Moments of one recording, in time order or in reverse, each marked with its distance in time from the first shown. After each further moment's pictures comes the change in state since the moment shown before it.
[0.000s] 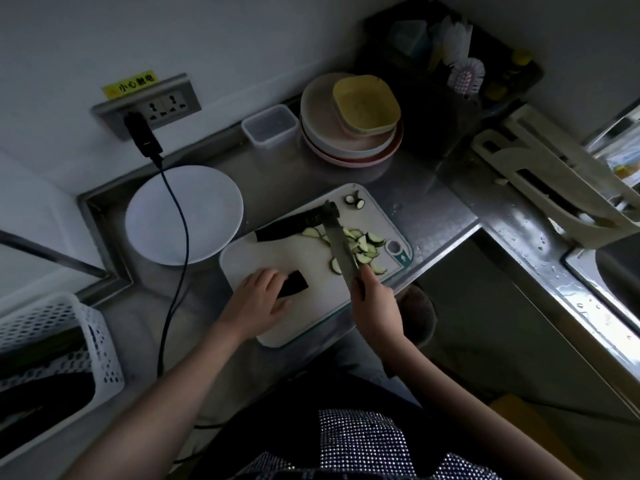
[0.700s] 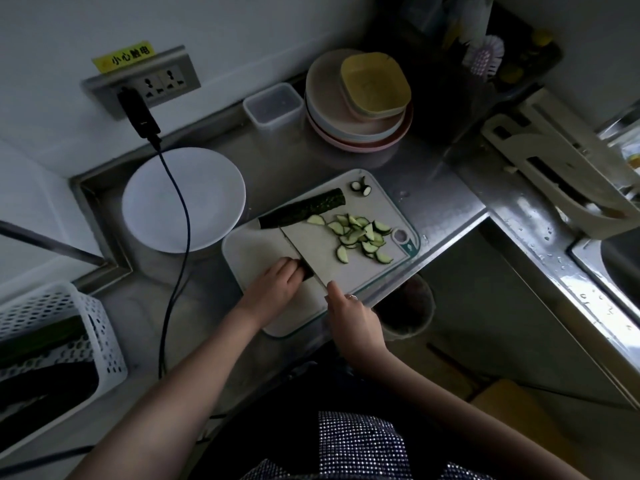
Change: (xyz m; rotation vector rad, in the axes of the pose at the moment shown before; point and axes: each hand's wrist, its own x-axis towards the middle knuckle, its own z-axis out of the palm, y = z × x) left_hand 0.012 0.007 0.018 -0.009 0.127 0.198; right_hand -0.025 -0.012 0.040 -0.294 -0.206 -0.159
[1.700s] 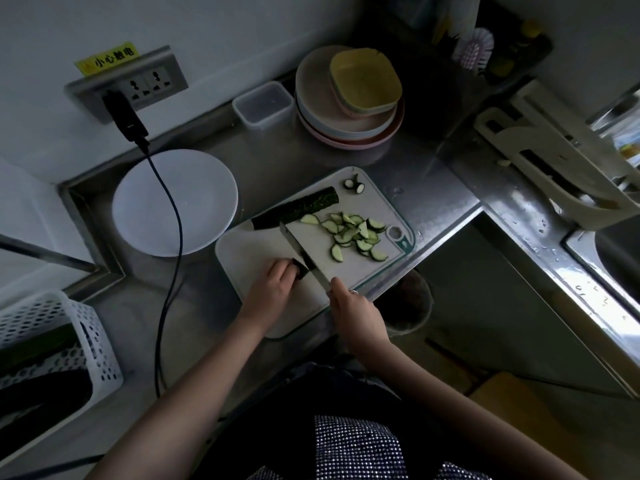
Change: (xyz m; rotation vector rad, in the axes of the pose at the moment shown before) left_hand -0.002 0.013 0.010 -0.076 0.104 -0.232; right_hand 0.006 0.015 -0.005 0.082 0.024 -0.004
